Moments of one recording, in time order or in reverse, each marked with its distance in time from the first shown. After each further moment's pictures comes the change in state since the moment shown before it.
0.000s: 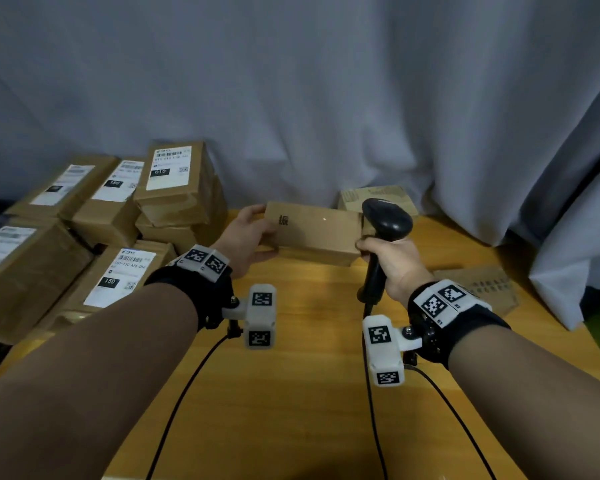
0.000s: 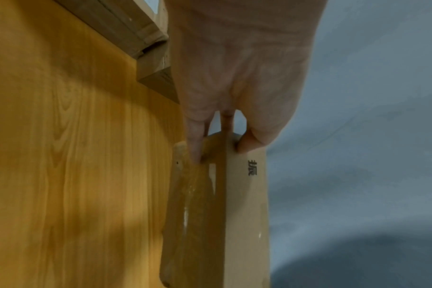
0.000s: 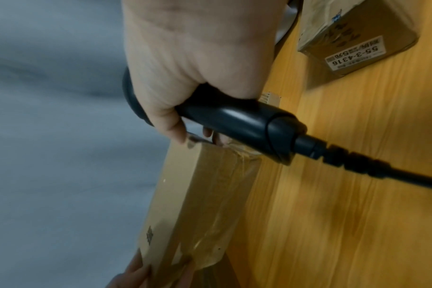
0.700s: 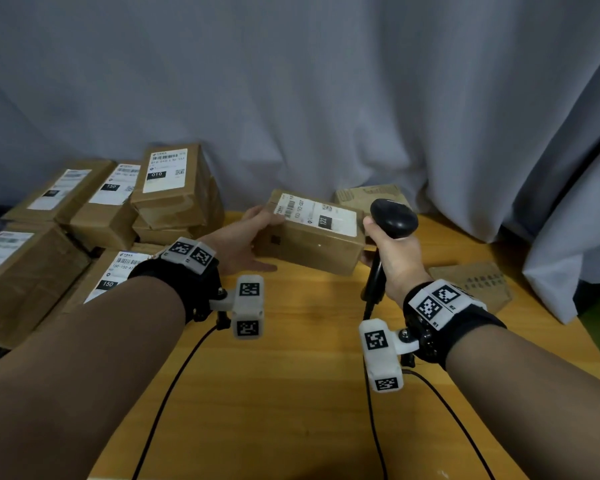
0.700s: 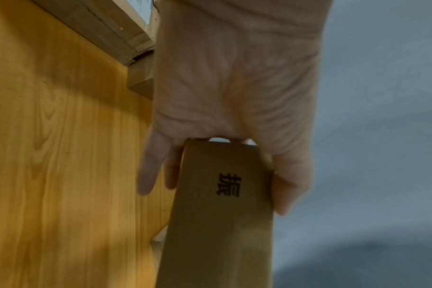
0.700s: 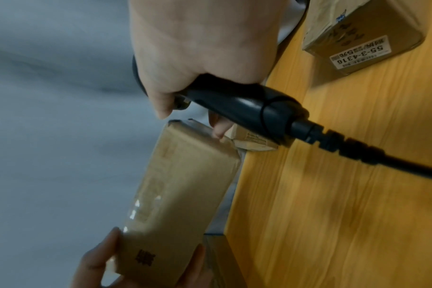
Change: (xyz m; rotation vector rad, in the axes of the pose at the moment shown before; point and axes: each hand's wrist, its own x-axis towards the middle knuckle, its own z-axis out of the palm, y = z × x) left_hand -0.012 0.013 -0.003 0.056 -0.243 -0.169; right_hand -0.013 -0.006 -0.003 0.119 0.057 -0.096
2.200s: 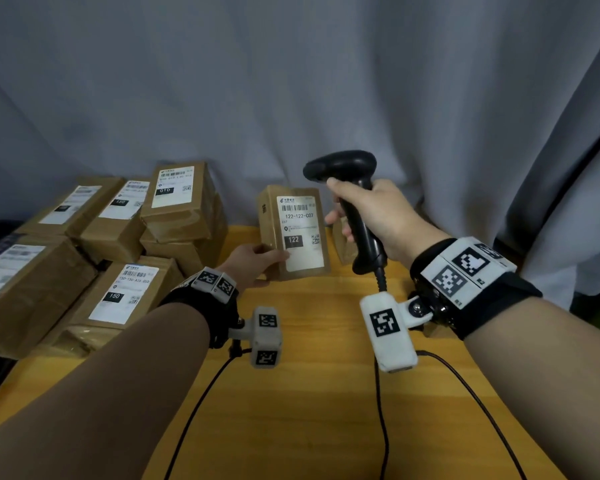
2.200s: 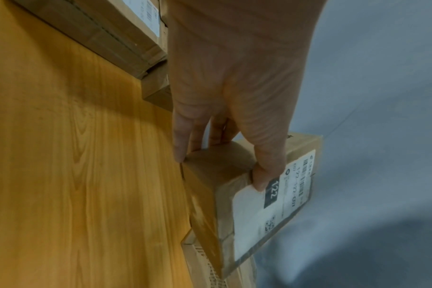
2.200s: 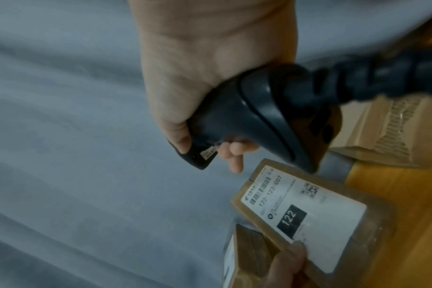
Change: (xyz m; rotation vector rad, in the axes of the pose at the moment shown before) left_hand 0.010 -0.027 -0.001 0.319 0.236 0.078; right_hand -0.043 -0.098 0.036 -0.349 -0.391 -0.207
